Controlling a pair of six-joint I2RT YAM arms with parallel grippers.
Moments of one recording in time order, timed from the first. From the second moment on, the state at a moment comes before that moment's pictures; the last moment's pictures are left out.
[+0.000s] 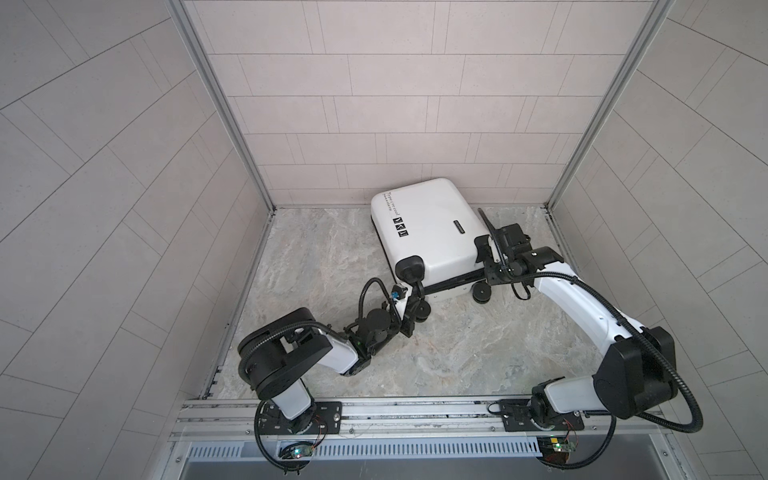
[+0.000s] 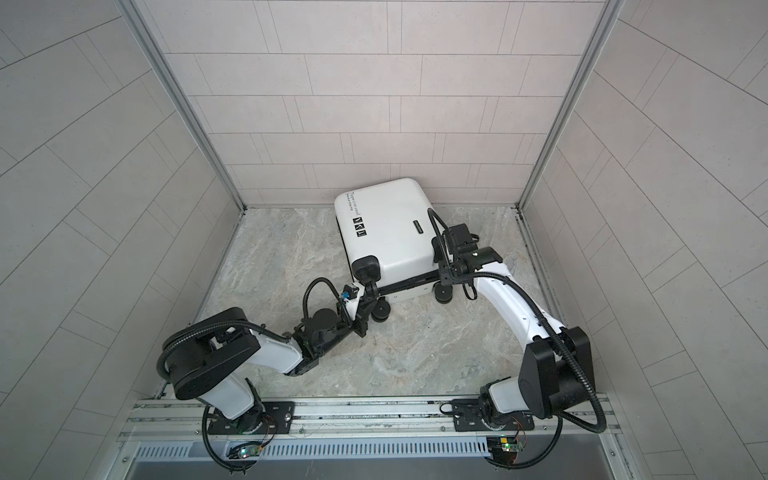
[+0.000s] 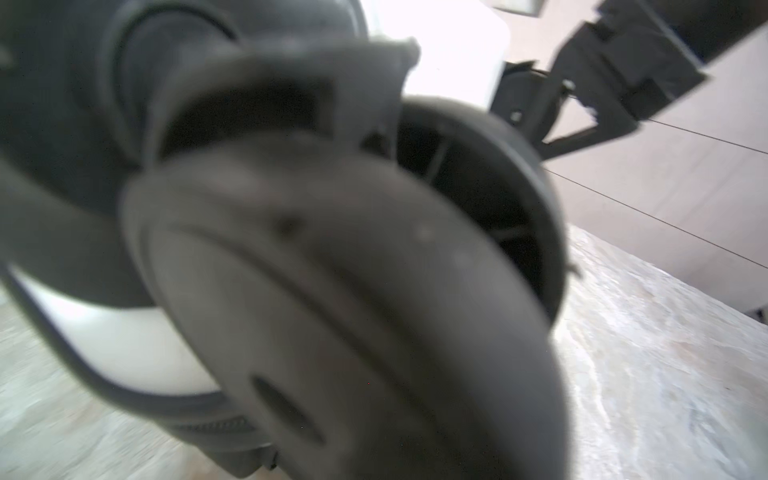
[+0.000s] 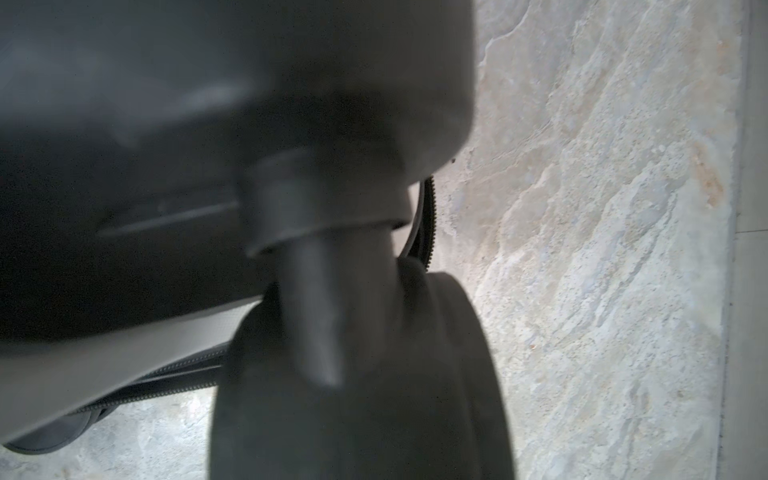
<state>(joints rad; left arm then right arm) -0.89 1.62 0.32 1.12 -0.15 -0.20 0.29 1.39 1.13 -0.80 0.14 0.20</state>
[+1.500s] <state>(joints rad) -1.01 1.59 0.41 0.98 -0.42 -0.16 0.60 1.39 1.23 -0.95 0.30 0.54</state>
